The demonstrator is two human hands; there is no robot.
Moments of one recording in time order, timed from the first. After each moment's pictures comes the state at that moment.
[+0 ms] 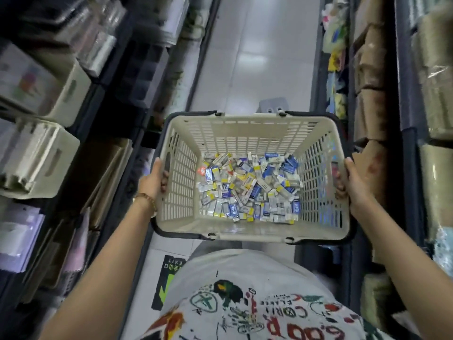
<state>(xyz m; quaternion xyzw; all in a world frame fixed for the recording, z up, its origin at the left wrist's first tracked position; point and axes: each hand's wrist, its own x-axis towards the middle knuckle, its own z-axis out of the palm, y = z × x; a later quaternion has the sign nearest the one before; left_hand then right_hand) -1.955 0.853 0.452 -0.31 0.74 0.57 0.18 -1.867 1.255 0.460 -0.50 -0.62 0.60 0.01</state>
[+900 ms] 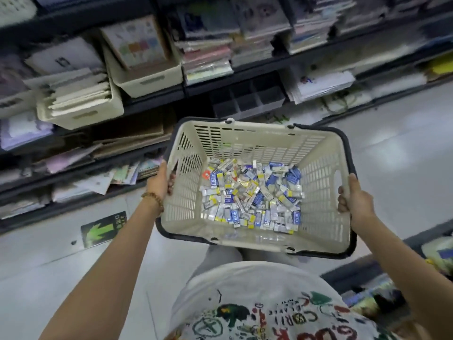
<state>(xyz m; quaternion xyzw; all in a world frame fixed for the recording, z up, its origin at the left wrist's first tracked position) -2.127 0.932 0.426 -0.65 0.47 0.59 -0.08 -2.407 1.254 0.453 -0.17 -0.80 0.50 -0.28</state>
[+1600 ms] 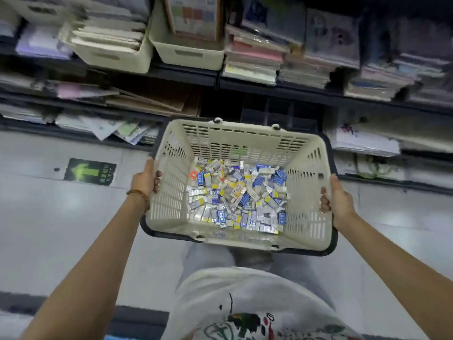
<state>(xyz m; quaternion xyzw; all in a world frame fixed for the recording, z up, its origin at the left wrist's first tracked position) -2.136 0.971 0.369 -0.74 0.29 0.56 -0.24 -2.533 1.132 0.407 -0.01 -0.81 0.40 -0.43</state>
